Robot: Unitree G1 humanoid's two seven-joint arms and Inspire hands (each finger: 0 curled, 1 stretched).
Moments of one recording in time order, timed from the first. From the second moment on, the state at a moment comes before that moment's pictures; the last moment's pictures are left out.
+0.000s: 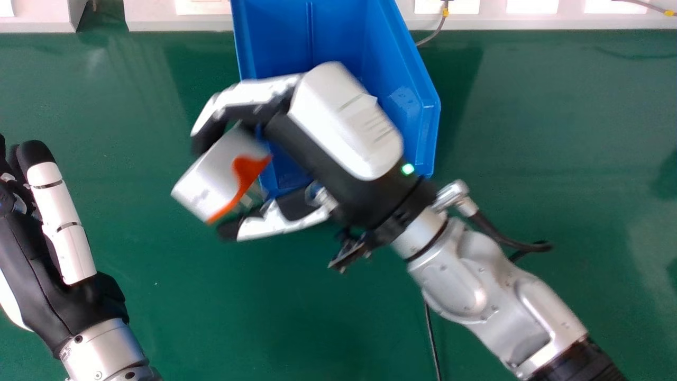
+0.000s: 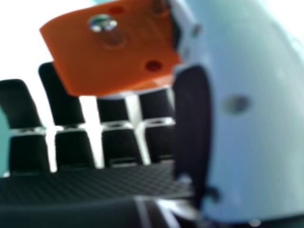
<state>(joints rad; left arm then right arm) 0.23 -0.05 0.09 -0.22 -0.08 -0.41 0.46 -0.48 -0.18 0.40 0.20 -0.72 -0.50 -0.33</state>
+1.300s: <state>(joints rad) 0.24 -0.05 0.09 -0.23 -0.08 -0.41 0.45 -0.97 -0.06 0.55 1.17 -0.84 -0.21 -0.77</state>
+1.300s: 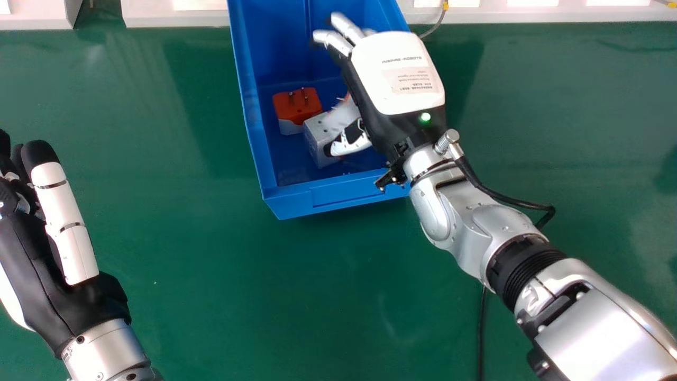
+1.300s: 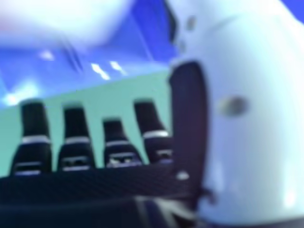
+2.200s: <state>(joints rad) 0.31 -0.06 0.05 -0.24 -0.09 -0.40 0.42 -0.09 -0.07 0.36 0.31 -0.23 -0.52 -0.73</state>
